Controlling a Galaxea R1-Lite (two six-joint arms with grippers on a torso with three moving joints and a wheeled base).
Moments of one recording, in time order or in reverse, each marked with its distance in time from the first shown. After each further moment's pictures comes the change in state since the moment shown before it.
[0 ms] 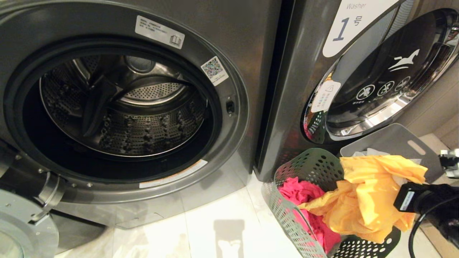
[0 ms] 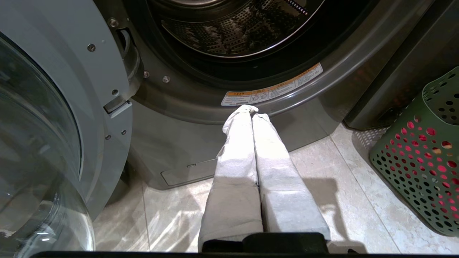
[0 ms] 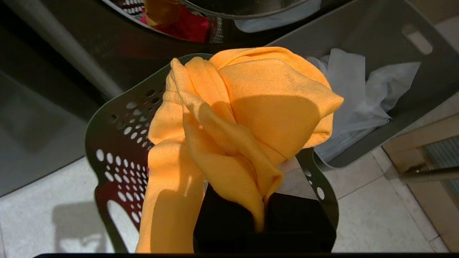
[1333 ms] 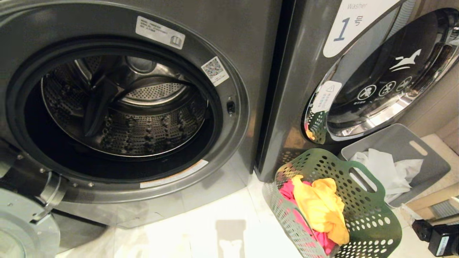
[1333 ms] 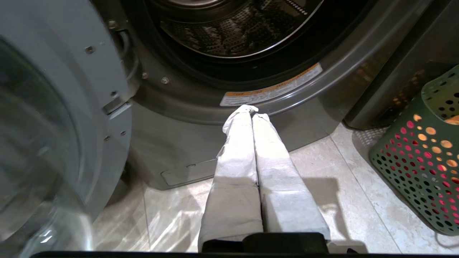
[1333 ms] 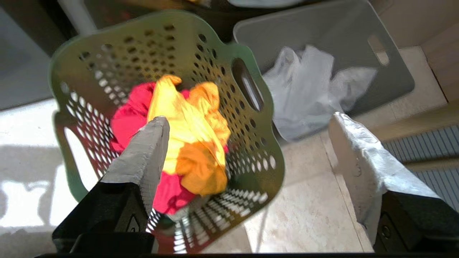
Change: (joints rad) left arm 0.001 0.000 0.000 0.000 0.000 0.000; right arm -0.026 -0.304 0.171 0.152 0.052 -0.225
